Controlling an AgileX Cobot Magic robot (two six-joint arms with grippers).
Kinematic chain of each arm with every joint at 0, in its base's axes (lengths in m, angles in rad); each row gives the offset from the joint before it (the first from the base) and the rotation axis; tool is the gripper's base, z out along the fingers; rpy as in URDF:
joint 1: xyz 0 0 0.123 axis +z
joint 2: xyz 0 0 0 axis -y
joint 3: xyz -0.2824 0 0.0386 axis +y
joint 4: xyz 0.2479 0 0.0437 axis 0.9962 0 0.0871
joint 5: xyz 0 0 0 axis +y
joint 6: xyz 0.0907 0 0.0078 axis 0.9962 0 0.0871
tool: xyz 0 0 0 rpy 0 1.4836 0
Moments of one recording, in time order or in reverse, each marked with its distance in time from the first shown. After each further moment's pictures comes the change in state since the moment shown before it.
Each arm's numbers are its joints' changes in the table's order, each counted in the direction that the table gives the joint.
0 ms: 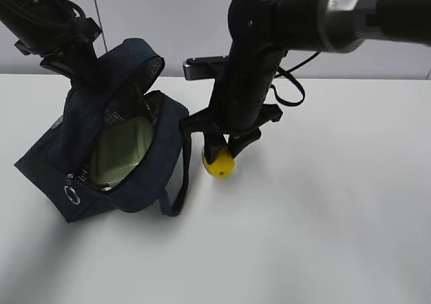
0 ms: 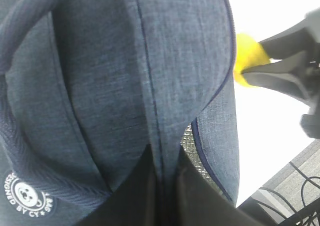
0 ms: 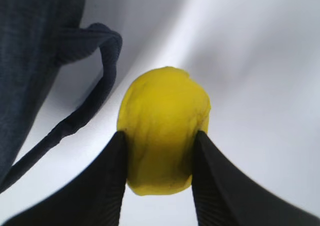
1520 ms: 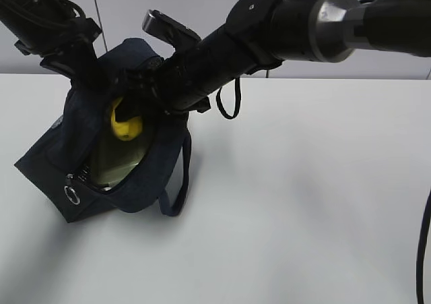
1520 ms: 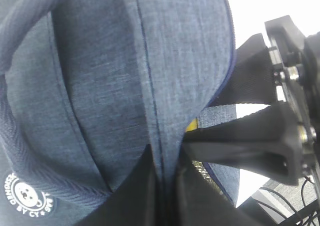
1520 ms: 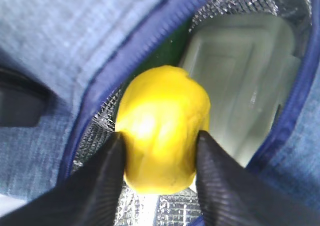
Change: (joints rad) left arm 0.000 0.000 0.000 0.000 0.000 0.000; right arm 0.002 -0.050 -0.004 0.803 -0.323 -0.548
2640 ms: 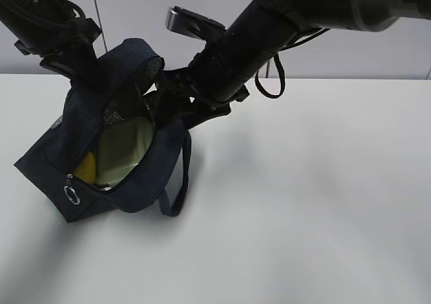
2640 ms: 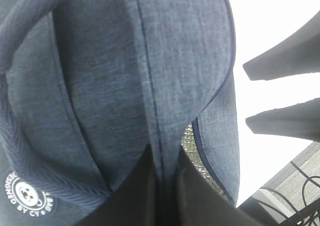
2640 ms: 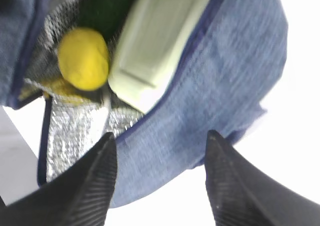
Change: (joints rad) left arm 0.000 0.000 0.000 0.002 0.000 0.000; right arm -0.065 0.078 0.000 -0.273 0.234 0.067
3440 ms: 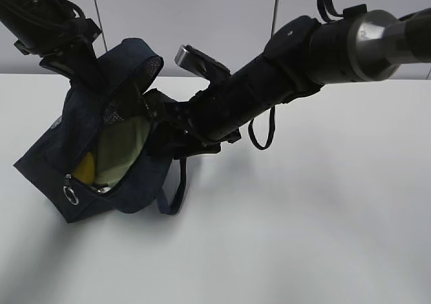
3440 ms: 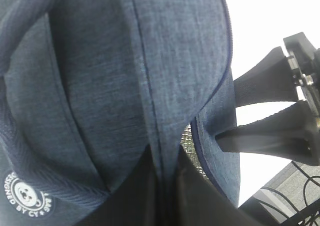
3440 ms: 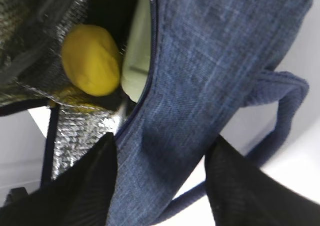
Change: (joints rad) left arm 0.000 0.000 0.000 0.002 0.000 0.004; right arm 0.000 0.000 0.256 0.407 -0.191 -0.254
